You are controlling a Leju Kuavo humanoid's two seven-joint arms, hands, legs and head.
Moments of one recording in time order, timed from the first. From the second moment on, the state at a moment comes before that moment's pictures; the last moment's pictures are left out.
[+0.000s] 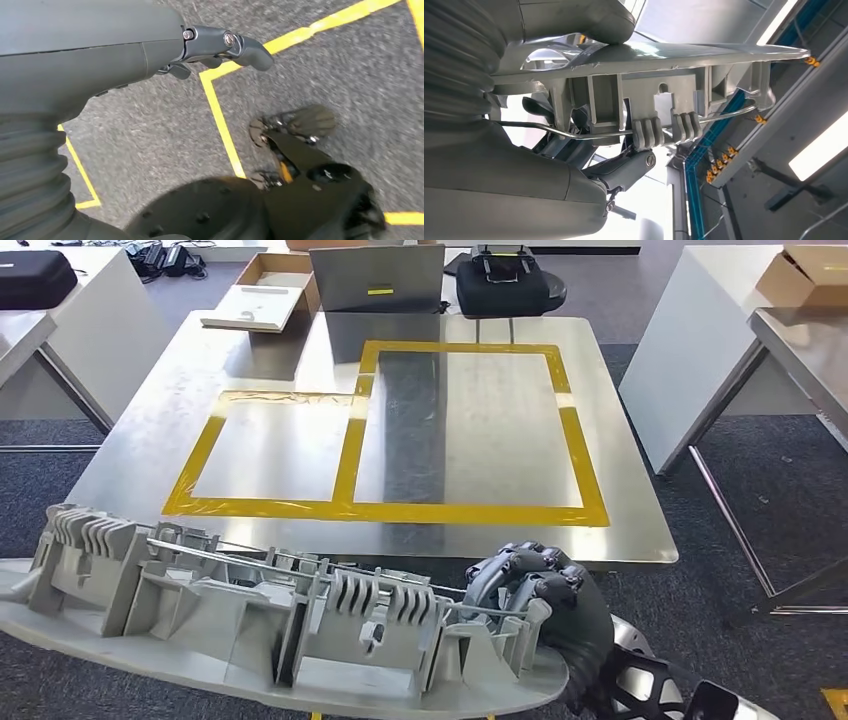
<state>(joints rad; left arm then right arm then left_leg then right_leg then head) -0.06 -0.12 1.04 -0.20 -1.14 -0.11 -0.30 -0.18 -0.16 0.54 -2.01 -0.04 0.39 -0.64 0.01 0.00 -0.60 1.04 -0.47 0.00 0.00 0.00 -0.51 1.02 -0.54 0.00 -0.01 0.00</state>
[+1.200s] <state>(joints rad) -0.06 -0.11 1.04 -0.19 -1.14 -0.10 -0.29 -0.04 -0.16 0.50 -2.01 0.01 0.42 -0.70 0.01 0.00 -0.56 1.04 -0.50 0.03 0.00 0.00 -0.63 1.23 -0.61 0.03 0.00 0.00</state>
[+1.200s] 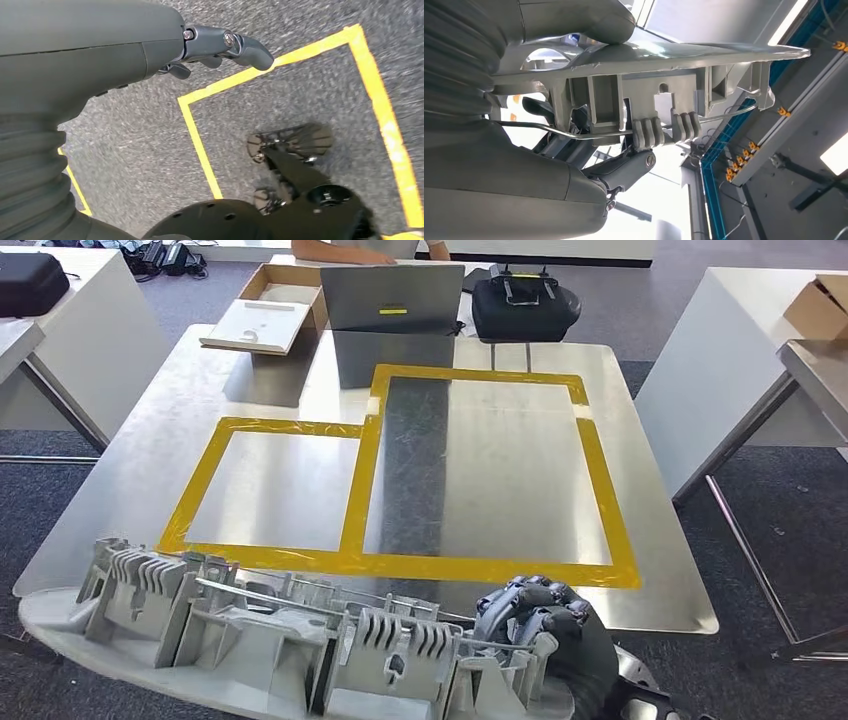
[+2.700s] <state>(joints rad) -0.04 -0.11 1.09 -0.20 -1.14 -0.12 -0.29 -0.02 -0.25 0.37 -1.84 0.75 -0.08 -0.45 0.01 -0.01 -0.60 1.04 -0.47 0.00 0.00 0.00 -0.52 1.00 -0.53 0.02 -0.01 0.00</state>
